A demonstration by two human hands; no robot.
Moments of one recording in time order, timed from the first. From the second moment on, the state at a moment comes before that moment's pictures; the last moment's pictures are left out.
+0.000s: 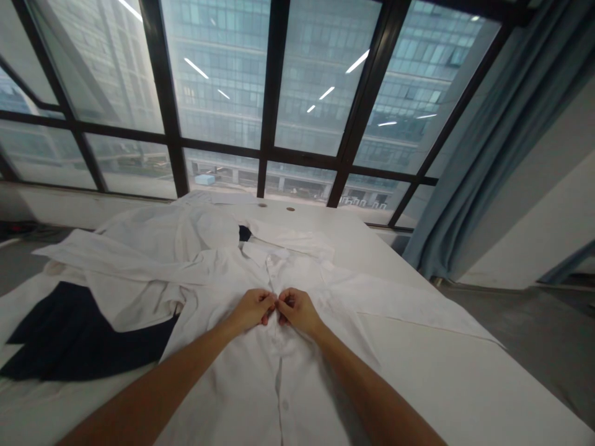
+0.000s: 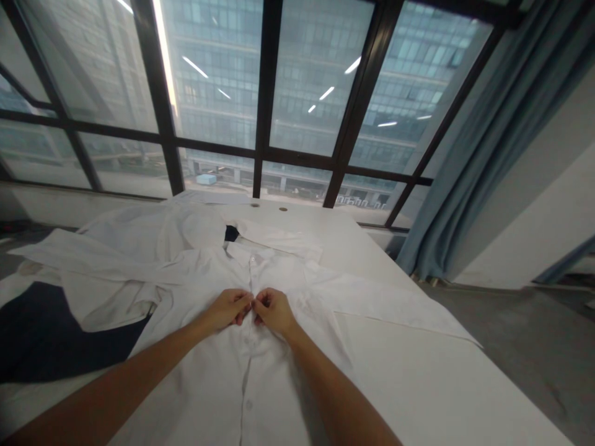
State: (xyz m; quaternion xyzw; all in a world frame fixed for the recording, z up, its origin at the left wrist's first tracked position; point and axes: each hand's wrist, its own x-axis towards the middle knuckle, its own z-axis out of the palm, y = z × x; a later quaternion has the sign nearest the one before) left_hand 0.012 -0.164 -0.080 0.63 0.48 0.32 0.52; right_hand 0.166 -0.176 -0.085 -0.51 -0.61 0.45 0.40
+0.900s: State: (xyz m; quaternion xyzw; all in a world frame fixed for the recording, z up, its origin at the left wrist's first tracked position) left_hand 0.002 -0.192 -0.053 0.81 0.55 0.18 0.12; right_hand 0.164 -0.197 -0.056 -0.58 -0.76 0.17 0.25
